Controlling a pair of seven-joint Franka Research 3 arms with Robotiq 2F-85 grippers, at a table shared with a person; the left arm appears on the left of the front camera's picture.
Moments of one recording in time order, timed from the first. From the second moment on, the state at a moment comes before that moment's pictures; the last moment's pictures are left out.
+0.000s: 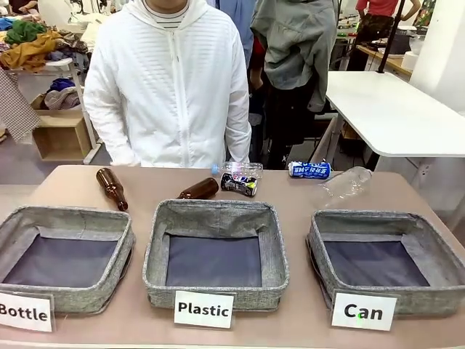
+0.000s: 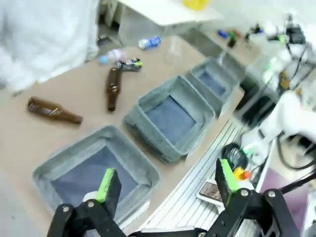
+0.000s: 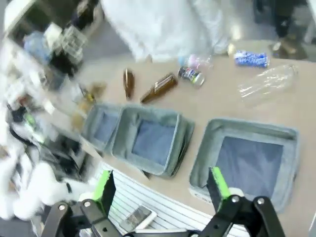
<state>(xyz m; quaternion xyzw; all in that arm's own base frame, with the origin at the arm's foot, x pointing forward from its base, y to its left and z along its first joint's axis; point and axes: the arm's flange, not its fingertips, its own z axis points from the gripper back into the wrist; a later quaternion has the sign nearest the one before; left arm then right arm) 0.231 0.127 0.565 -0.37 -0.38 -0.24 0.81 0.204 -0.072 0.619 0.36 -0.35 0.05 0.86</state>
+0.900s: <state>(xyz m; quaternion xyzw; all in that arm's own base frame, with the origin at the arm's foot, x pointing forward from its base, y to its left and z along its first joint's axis) 0.232 0.225 0.461 -0.51 -0.36 -0.06 0.78 0.191 -0.233 0.517 0.48 -0.34 -0.16 0.79</state>
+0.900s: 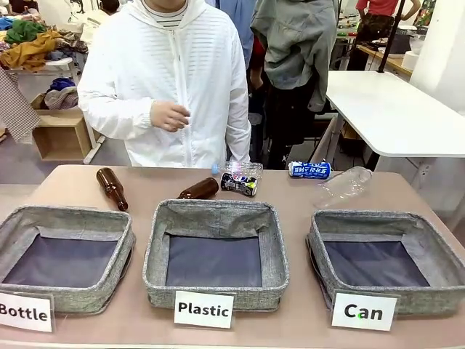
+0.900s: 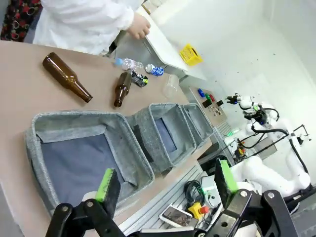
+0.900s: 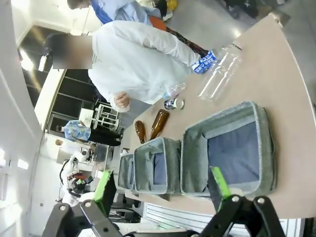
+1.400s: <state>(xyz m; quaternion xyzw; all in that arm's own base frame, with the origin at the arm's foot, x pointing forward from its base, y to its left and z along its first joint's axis) 0.231 0.225 0.456 -0.51 -0.36 -0.06 0.78 0.221 -0.182 0.538 0.42 -0.30 -0.10 0.85</state>
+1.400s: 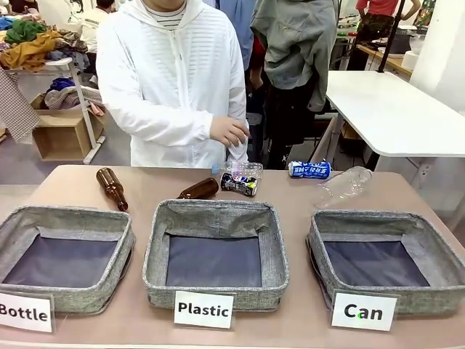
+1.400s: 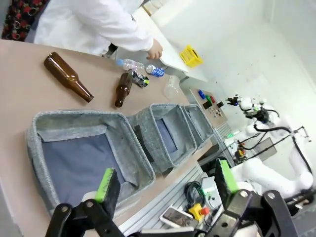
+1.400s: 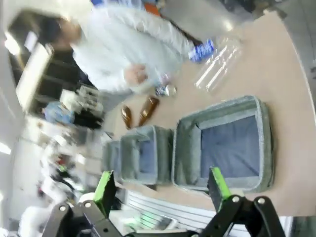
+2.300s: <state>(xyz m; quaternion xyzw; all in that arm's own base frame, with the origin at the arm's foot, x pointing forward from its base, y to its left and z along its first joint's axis) 0.231 0.224 0.459 -0.51 -0.36 -0.05 0.78 0.478 0.153 0.491 0.14 -0.14 0.20 0.96</state>
